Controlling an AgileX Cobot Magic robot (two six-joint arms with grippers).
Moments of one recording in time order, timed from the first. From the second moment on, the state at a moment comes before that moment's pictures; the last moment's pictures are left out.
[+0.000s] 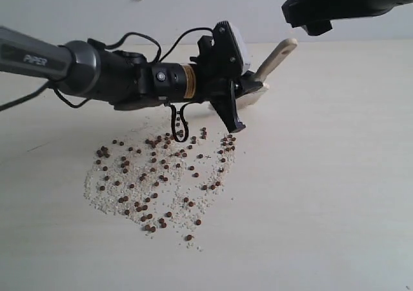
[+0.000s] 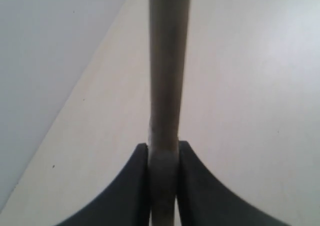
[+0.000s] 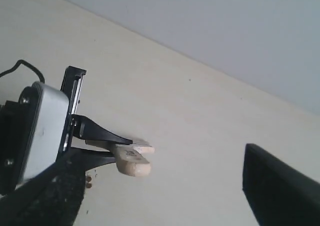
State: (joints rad) left arm -0.63 2.22 -1.36 0.92 -0.54 -0.19; right arm 0.48 1.28 -1.02 -0.31 0.46 0.15
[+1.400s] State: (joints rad) left arm -0.31 2.07 -1.36 1.66 -1.21 -1.10; right arm 0.18 1.68 -0.97 1.70 1.14 -2.09
